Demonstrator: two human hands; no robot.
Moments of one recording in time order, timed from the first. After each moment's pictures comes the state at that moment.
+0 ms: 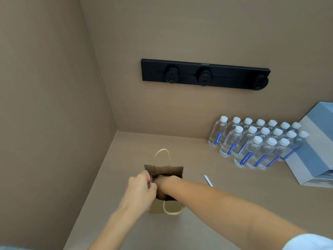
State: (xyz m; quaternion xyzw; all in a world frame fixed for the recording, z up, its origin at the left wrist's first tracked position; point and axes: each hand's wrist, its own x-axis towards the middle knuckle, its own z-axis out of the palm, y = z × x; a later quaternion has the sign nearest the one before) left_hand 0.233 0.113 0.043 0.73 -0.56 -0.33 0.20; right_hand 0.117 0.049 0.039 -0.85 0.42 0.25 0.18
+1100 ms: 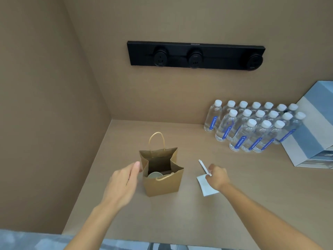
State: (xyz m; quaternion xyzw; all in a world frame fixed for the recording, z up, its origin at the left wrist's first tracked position) left_hand 0.252 0.131 0.011 0.69 -0.63 -0.26 0.26; right_hand -0.082 0.059 -0.075 -0.59 0.76 -0.03 0.27
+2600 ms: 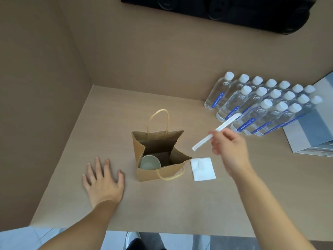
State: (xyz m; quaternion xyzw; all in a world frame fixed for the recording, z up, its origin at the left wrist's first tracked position) left_hand 0.293 0.130 -0.177 0.85 -0.51 -0.12 0.03; right_hand -0.031 0.051 -0.003 -0.37 0.64 -0.48 0.46
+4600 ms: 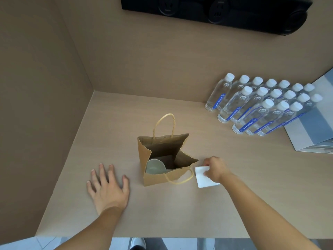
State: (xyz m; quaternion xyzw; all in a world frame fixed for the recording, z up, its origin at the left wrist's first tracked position) left_hand 0.277 0.127 -0.187 0.84 -0.52 -0.13 0.03; right_hand -0.067 0.046 -0.118 -0.61 0.74 0.12 0.25
